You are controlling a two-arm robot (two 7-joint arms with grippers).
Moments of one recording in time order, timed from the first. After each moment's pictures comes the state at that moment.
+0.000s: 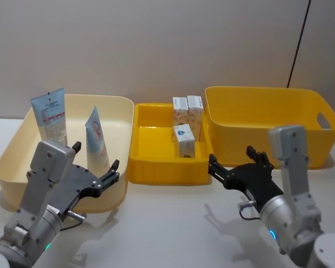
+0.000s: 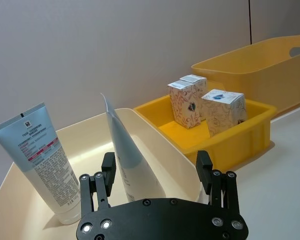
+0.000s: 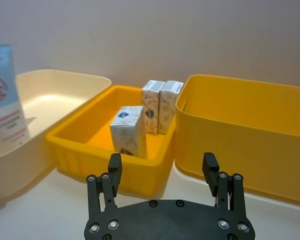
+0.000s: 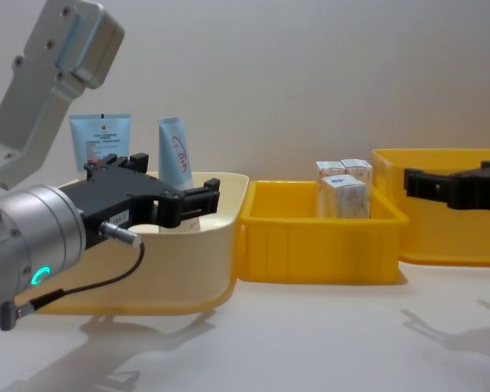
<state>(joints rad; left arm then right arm) -0.24 0.38 0.45 -1.63 -0.20 0.01 -0.01 0.11 0.26 -0.26 -1.76 0.22 0.30 -0.03</state>
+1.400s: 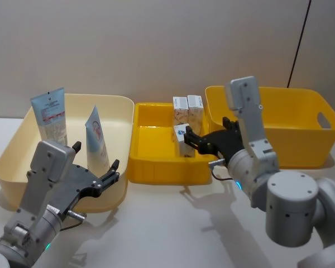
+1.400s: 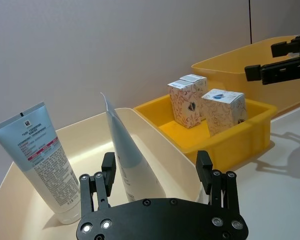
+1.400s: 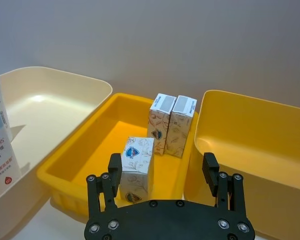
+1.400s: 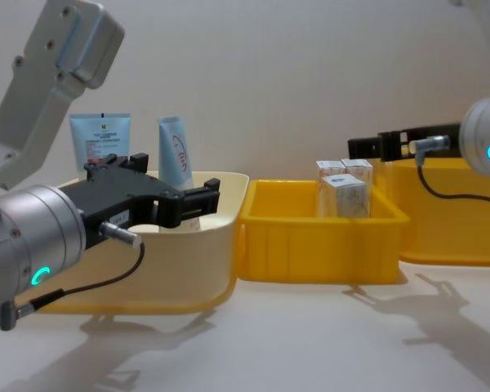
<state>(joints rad) -0.24 0.38 0.45 -1.63 -0.20 0.01 -0.01 0.38 0.15 -0.33 -1.60 0.14 0.50 -0.05</state>
